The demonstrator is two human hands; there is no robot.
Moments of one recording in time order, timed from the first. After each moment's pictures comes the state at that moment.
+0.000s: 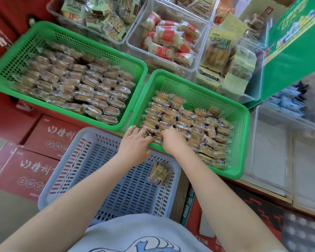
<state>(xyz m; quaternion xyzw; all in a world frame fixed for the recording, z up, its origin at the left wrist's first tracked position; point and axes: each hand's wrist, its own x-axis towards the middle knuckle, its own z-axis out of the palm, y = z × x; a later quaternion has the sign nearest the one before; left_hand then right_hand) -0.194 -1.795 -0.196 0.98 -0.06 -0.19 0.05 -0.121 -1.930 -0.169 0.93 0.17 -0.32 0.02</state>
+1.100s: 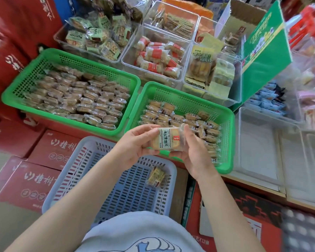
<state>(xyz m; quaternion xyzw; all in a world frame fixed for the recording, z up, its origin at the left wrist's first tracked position) -0.227 -1.804 -0.067 0.45 0.17 -0.19 0.86 -0.201 -1.989 -0.055 0.64 -0.09 -0.25 -0.72</state>
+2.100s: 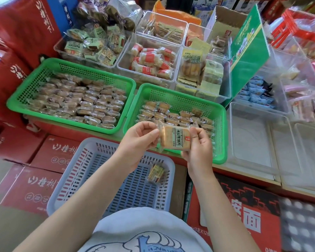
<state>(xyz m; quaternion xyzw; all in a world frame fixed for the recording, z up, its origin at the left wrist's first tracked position) -0.264 -1.830 -0.039 0.54 0.12 -0.09 0.82 -0.245 -1.998 -0.042 0.66 -0.17 -0.04 -0.73</state>
